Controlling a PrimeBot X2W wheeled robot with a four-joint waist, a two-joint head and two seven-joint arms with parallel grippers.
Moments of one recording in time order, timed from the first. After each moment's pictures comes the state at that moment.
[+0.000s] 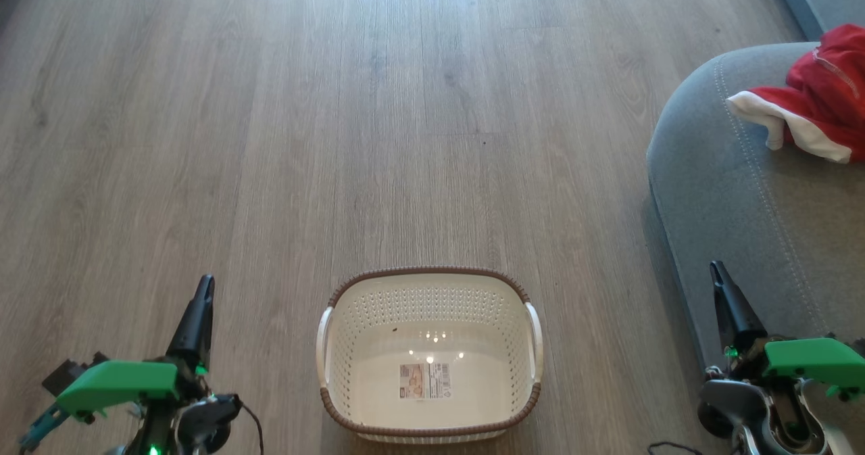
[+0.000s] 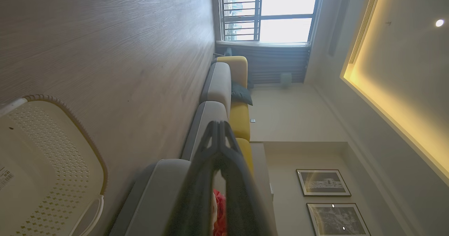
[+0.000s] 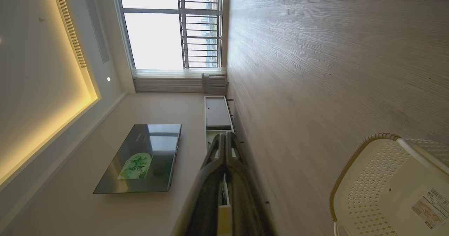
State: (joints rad) left arm -0.06 0.04 0.08 0.28 -1.60 -0.12 0.11; right arm -0.05 -0.04 -0.13 0.28 1.60 0.13 0.11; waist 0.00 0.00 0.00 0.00
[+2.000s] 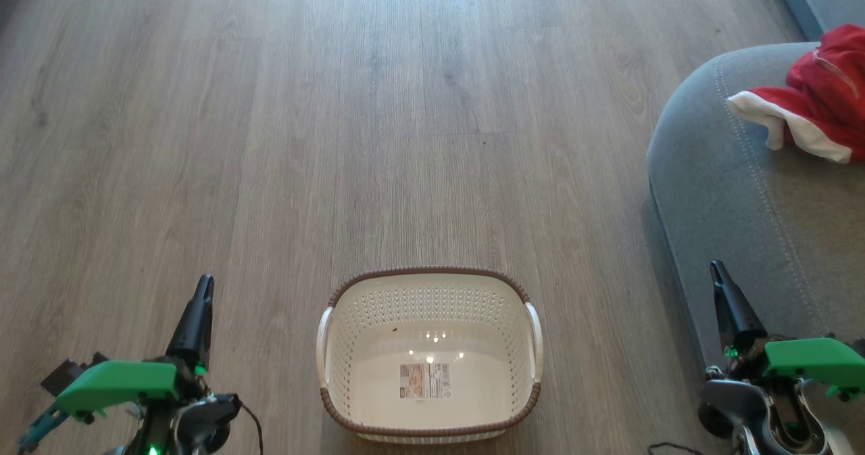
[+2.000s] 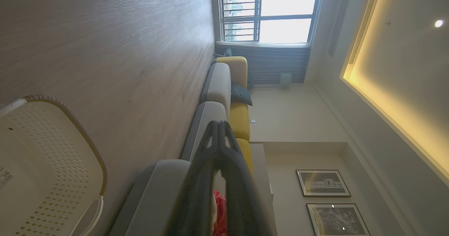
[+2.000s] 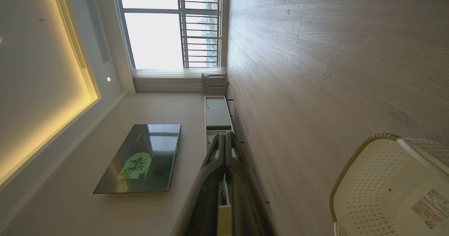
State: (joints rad) left arm -0.06 0.04 0.08 0.28 -1.60 -0.12 0.11; right arm -0.05 -0.04 -0.13 0.28 1.60 0.13 0.11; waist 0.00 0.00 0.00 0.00
